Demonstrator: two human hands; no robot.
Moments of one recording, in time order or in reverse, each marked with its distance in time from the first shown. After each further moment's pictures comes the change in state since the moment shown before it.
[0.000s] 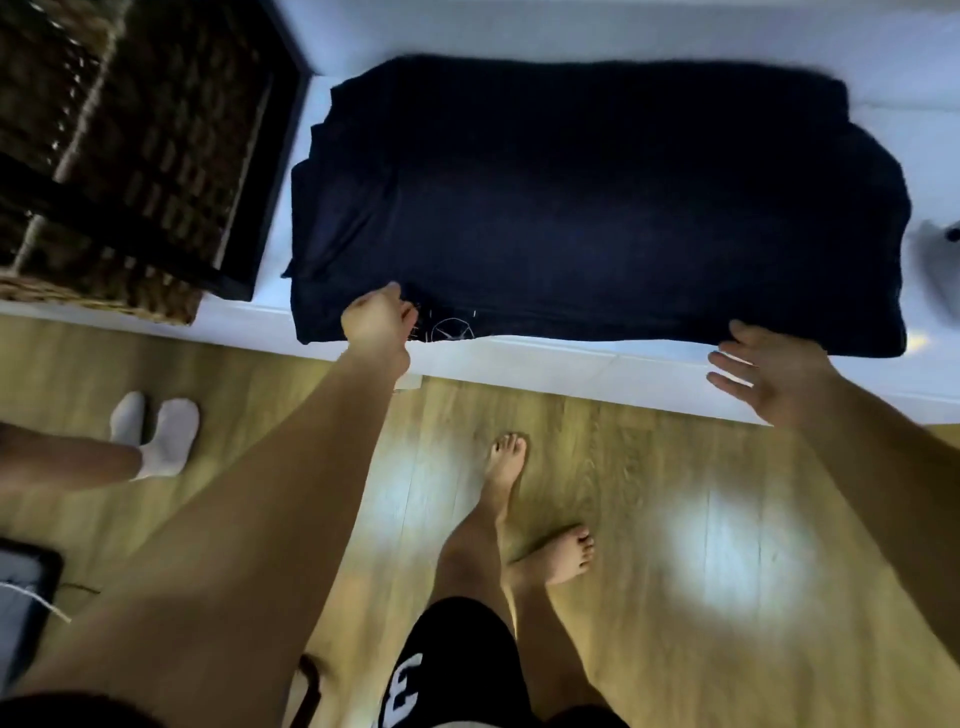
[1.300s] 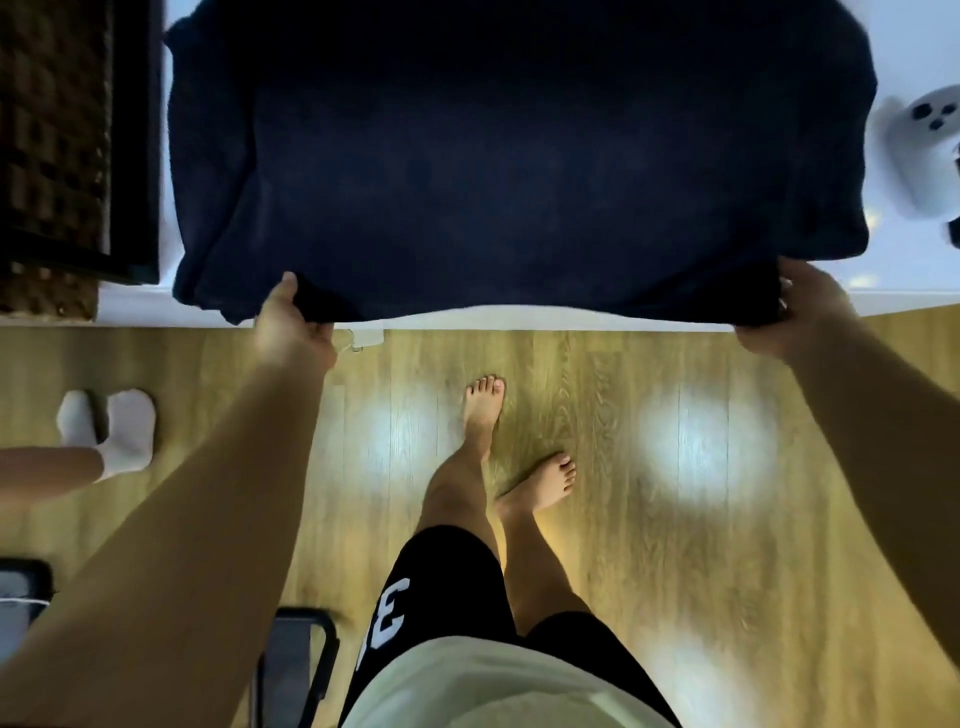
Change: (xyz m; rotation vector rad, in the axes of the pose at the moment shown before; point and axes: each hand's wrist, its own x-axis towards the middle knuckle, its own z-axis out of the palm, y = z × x) left_hand 0.020 -0.006 -0.032 -0.209 0.140 -0.090; right_hand 0.011 0.006 -0.042 0.510 0.166 0.134
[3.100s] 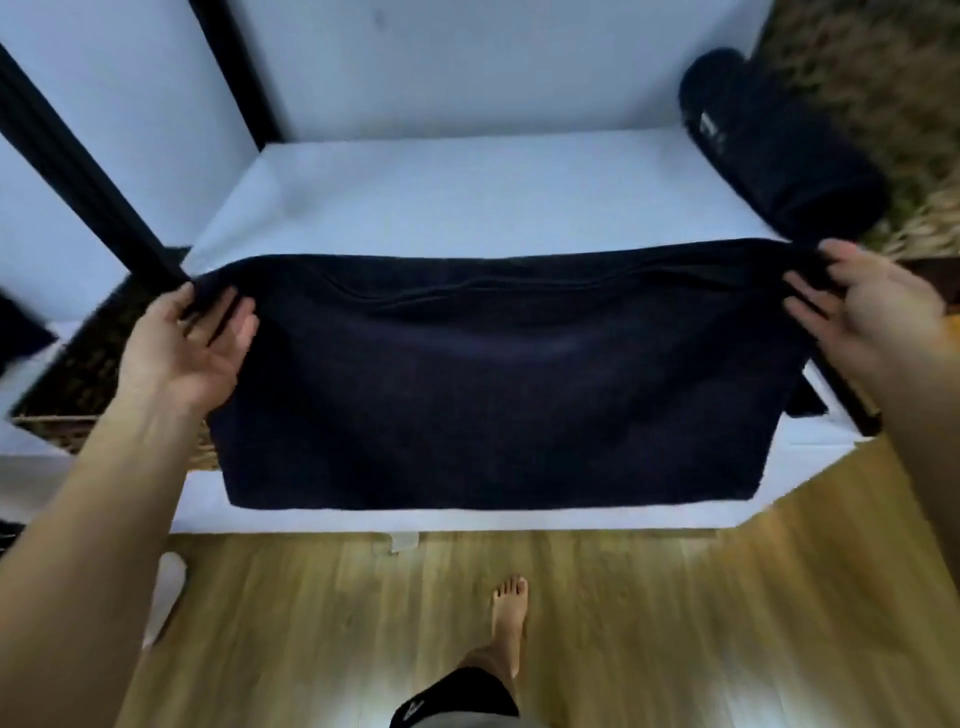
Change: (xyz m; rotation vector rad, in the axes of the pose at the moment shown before) left_hand -0.216 0.262 -0.123 -0.196 -0.633 0.363; right_hand -0.320 -0.060 -0.023 -0.074 -0.306 -0.908
